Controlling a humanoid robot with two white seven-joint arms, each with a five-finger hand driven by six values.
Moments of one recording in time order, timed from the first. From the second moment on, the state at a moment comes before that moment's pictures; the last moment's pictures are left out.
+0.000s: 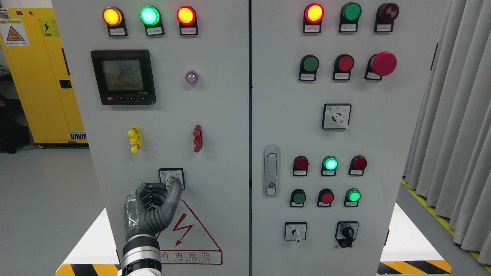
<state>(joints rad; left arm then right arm) -0.43 -0.15 -0.08 -1.91 -0.19 0.63 0.38 0.10 0.12 -0.16 -0.19 0.12 0.01 -0.20</state>
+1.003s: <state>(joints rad) -0.43 -0.15 -0.08 -1.90 -0.19 0.62 0.37 0.10 0.12 -0.16 -0.19 0.12 0.01 -0.20</state>
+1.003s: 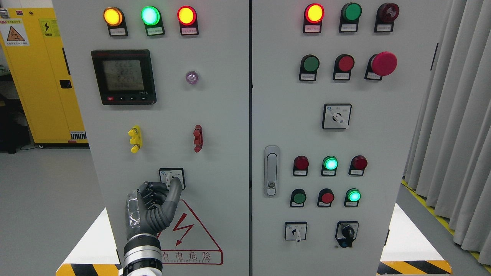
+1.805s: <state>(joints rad) -0.43 -0.15 -0.08 -1.90 -0.19 0.62 0.37 0.10 0.12 -0.16 -0.19 0.12 0.01 -0.20</state>
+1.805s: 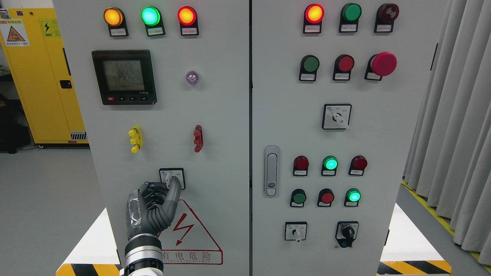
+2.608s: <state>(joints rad) -0.43 -0.15 -0.08 -1.89 -0.19 0.62 0.37 0.10 0.12 -0.16 -0.19 0.12 0.01 -0.20</state>
